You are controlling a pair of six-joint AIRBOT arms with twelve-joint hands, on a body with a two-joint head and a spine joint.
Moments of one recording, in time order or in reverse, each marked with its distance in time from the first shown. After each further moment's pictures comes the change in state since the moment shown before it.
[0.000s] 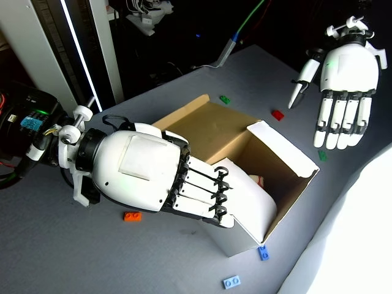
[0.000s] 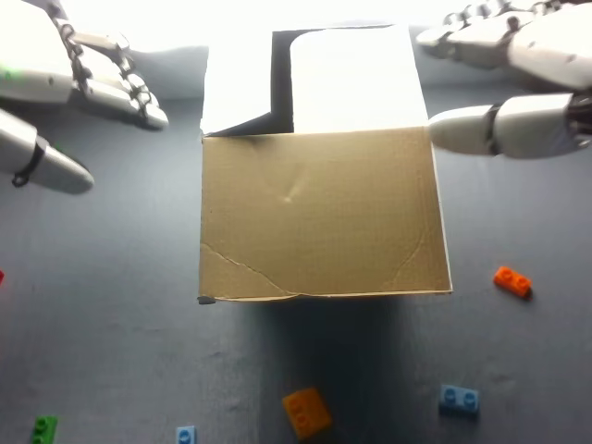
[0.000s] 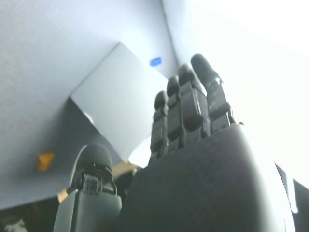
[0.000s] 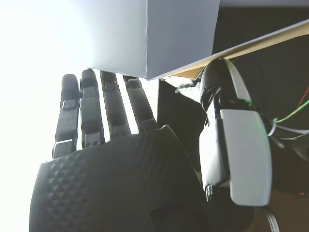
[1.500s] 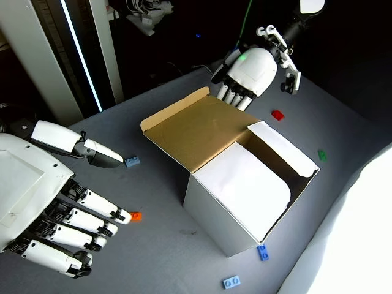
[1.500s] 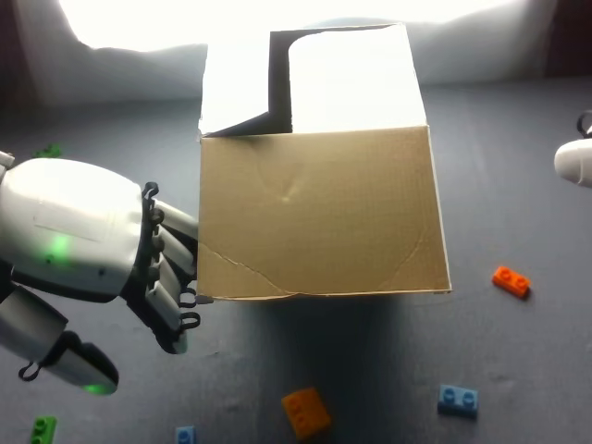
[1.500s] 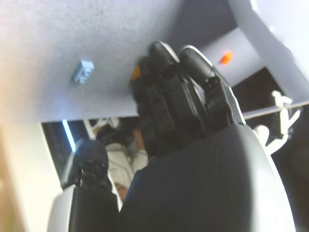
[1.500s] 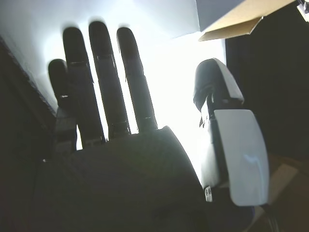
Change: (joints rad) left arm 0.209 0.139 -0.422 -0.156 -0.136 0.076; right arm -0.146 0.304 -0.234 0.239 0.032 0.000
